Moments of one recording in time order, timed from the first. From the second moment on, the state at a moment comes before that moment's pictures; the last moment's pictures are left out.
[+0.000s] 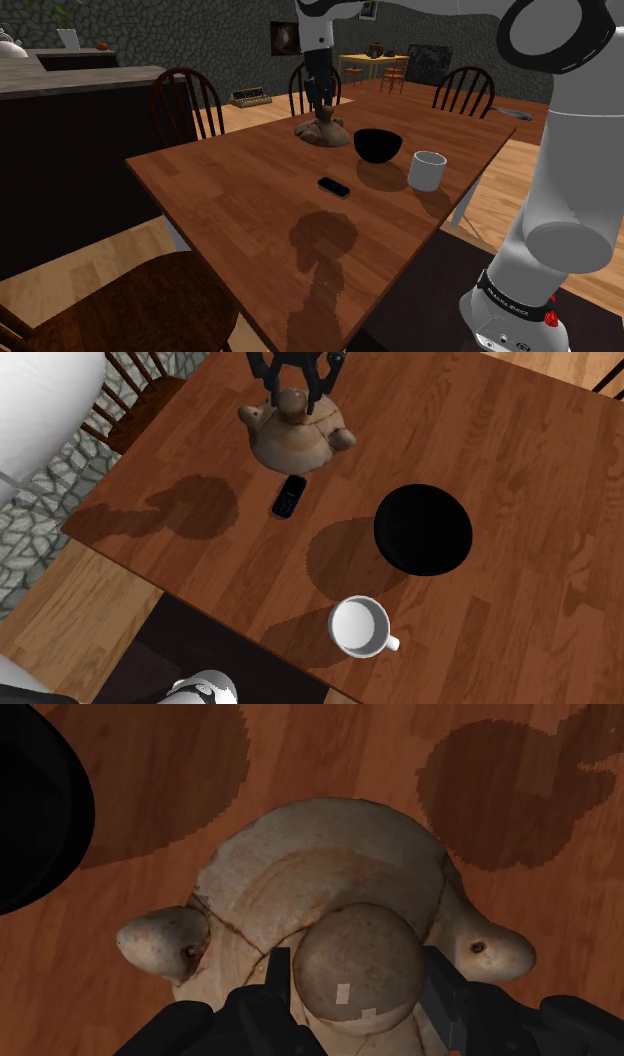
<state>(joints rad) 0.04 0.22 0.02 -1.41 0.00 1.41 -0.16</state>
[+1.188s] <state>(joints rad) -0.19 0.24 -0.14 -1.31 -0.04 1.35 -0.55</state>
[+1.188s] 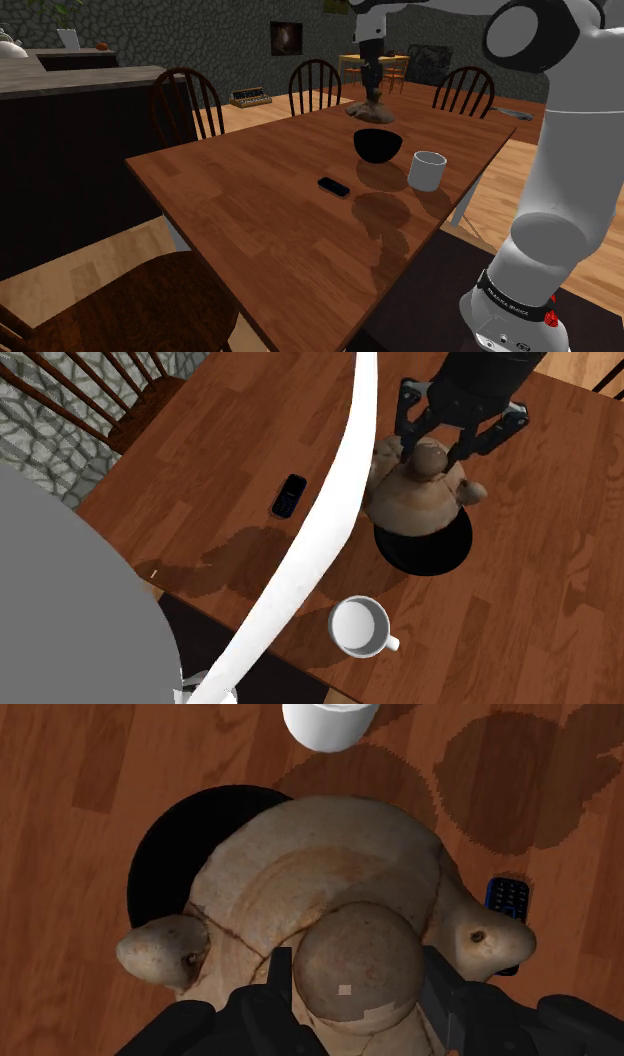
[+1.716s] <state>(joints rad) -0.26 0.29 -0.18 -1.26 -0.05 1.36 -0.66</state>
